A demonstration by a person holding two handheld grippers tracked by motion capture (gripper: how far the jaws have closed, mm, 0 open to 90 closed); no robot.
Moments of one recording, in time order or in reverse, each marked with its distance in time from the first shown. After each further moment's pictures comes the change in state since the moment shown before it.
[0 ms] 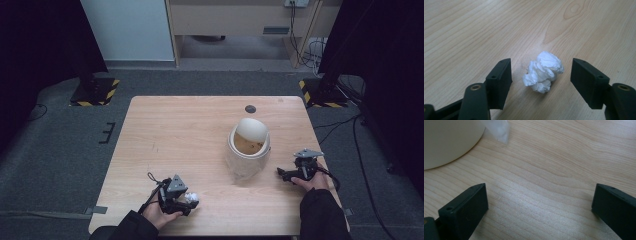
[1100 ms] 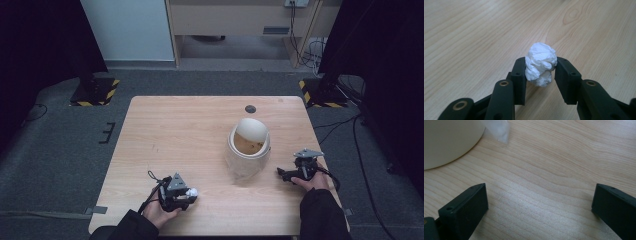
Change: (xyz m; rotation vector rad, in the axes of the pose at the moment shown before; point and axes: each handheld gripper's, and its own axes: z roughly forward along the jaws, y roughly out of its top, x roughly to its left) left arm 0.003 0.006 -0.005 -0.021 -0.002 0.009; right arm 0.000 0.000 0.000 0.000 0.000 0.000
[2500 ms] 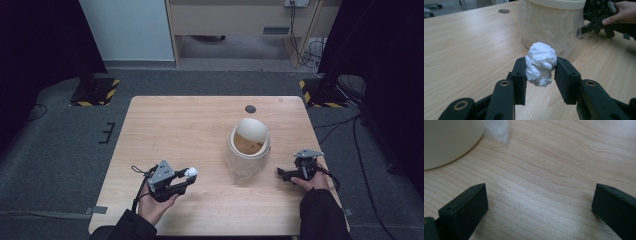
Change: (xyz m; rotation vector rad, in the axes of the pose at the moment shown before) left arm 0.008 0.024 -0.034 -0.382 0.042 -0.041; right arm 0.000 0.000 0.000 0.000 0.000 -0.001
